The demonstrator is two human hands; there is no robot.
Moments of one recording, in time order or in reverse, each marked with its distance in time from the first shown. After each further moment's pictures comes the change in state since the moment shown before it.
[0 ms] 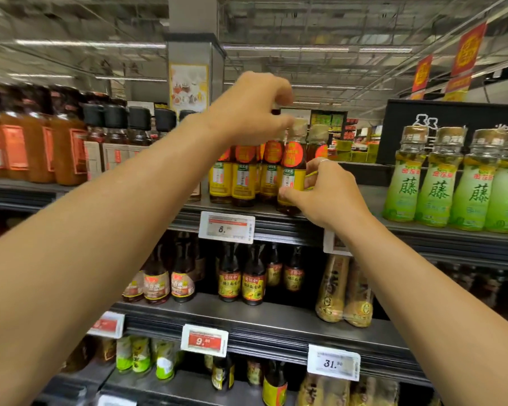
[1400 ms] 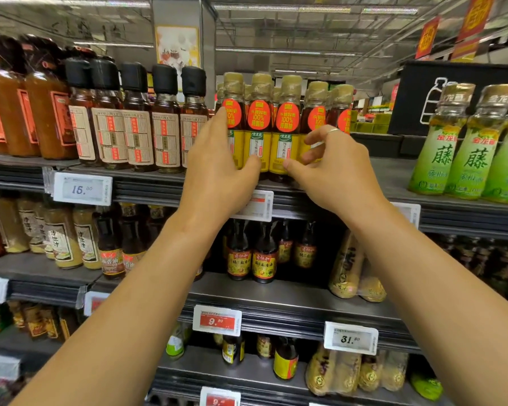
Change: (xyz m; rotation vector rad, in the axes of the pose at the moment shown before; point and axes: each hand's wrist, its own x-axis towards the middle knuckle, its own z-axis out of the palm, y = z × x) left_hand -0.121 -0.018 0.065 -0.329 0.241 -0.443; right_hand -0.017 -0.022 0.022 -0.009 0.059 -0.046
